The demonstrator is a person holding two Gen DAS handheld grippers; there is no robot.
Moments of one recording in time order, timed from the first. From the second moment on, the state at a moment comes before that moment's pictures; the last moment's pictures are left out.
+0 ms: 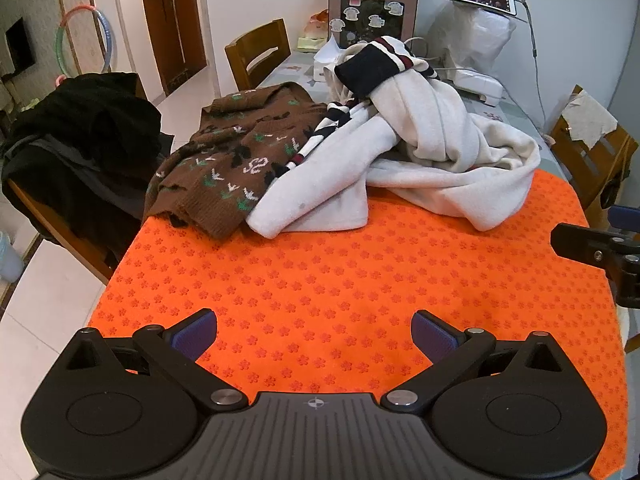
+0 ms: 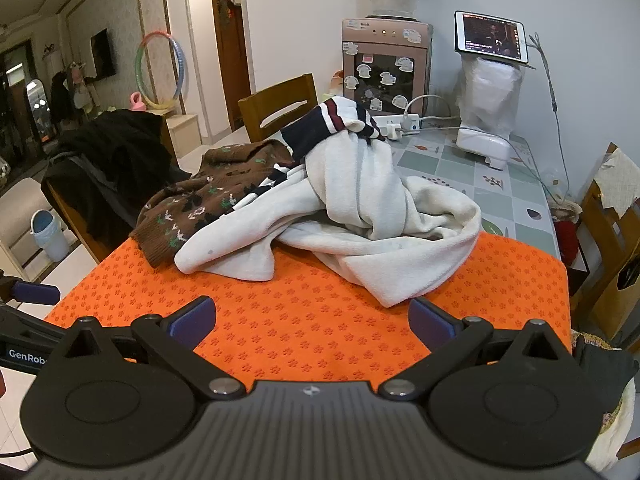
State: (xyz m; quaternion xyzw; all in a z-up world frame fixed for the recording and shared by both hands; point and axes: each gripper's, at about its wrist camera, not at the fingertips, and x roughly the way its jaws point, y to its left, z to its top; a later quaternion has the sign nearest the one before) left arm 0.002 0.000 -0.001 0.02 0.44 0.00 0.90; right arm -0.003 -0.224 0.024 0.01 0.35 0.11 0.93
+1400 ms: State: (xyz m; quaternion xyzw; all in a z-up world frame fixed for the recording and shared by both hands) left arm -0.004 0.004 -0.004 0.00 0.44 0.01 0.90; right arm -0.011 -0.220 0.026 0.00 0.34 0.11 0.93
